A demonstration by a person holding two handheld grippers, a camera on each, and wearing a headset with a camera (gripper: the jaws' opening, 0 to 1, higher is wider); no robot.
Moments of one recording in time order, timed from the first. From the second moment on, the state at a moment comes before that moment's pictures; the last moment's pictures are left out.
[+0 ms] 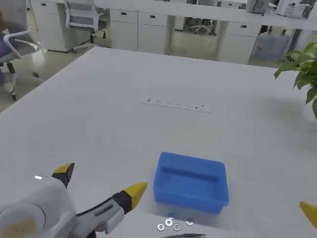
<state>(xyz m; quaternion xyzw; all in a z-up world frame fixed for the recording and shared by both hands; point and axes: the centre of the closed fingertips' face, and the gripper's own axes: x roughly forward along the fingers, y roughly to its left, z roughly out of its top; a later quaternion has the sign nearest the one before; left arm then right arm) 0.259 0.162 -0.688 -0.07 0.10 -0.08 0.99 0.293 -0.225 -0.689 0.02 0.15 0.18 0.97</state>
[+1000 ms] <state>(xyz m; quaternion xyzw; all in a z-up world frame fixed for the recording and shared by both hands) 0.257 0.158 -0.684 -0.09 0.10 -0.10 0.99 0.296 -0.190 -0.689 -0.04 0.19 0.23 0.95</state>
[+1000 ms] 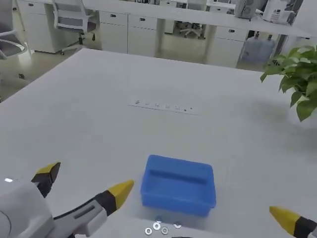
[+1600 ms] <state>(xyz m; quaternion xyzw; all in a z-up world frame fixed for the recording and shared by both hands) 0.247 0.112 -0.715 -0.02 0.22 -0.29 0.93 0.287 -0.102 -0.716 -0.06 0.21 0.35 0.91</state>
